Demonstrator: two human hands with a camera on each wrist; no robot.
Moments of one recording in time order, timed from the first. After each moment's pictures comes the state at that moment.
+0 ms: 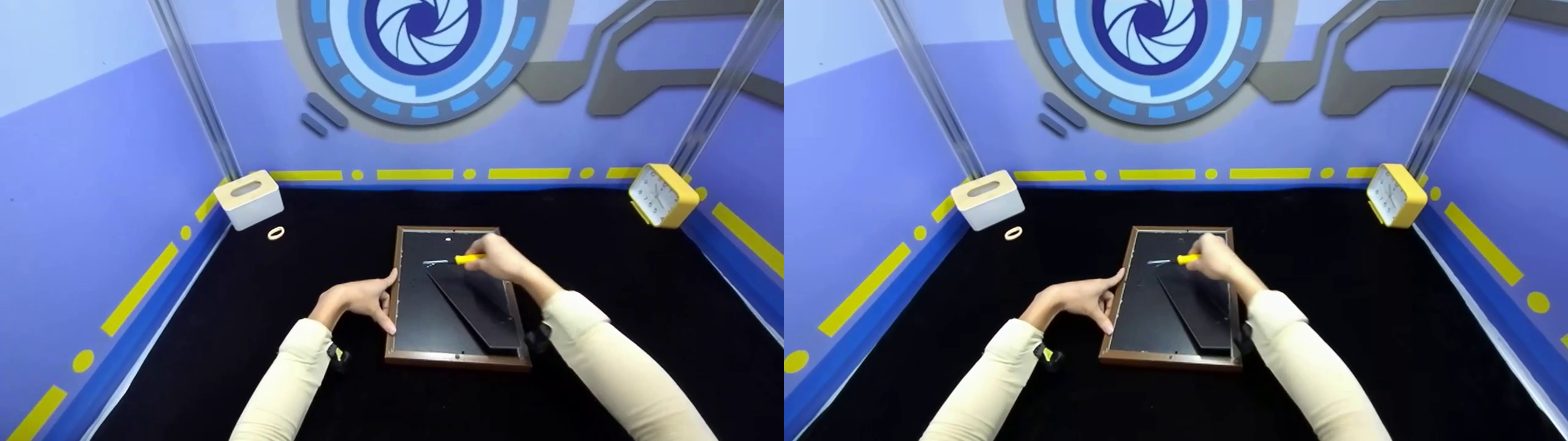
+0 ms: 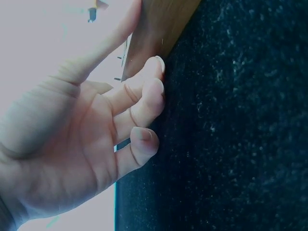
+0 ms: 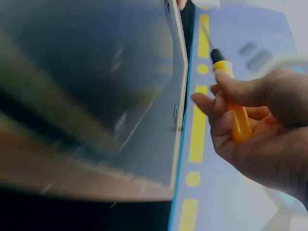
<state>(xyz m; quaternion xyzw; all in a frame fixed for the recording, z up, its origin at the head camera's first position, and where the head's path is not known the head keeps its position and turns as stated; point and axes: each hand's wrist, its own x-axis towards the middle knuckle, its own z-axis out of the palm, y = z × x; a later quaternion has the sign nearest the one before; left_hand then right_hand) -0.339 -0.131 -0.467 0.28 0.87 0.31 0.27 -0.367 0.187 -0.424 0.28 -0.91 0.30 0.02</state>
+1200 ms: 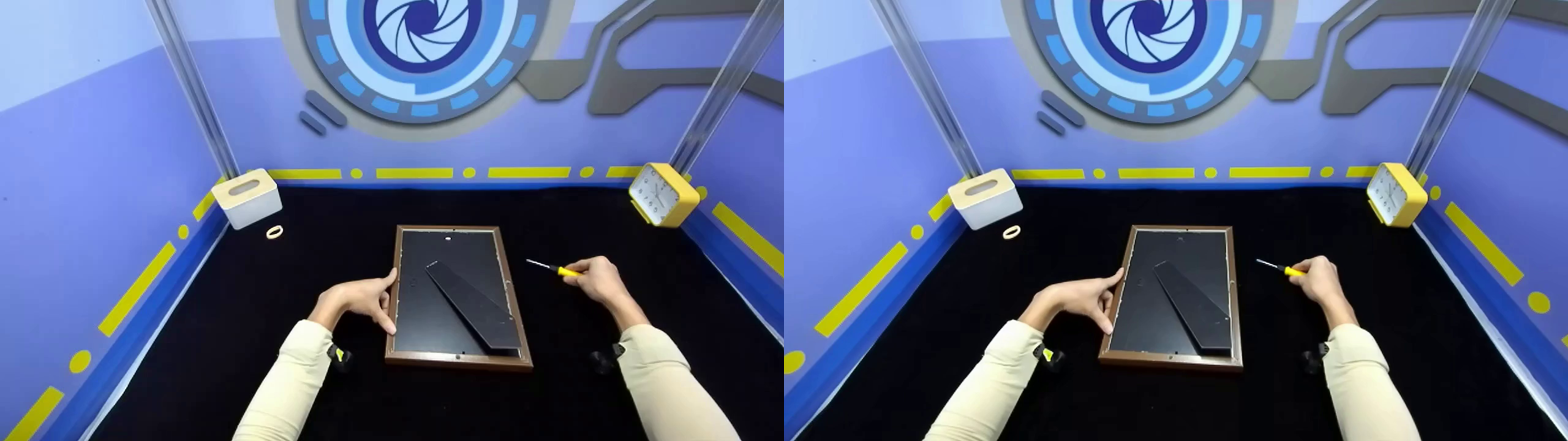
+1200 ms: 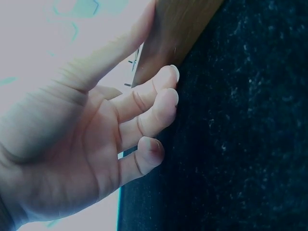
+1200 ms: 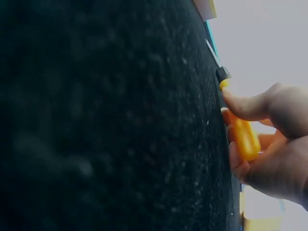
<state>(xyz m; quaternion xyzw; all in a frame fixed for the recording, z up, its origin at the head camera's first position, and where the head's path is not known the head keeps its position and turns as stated) -0.336 -0.130 -0.465 0.27 0.86 0.33 0.28 -0.359 0.363 -0.487 0.06 -0.94 0.32 0.09</state>
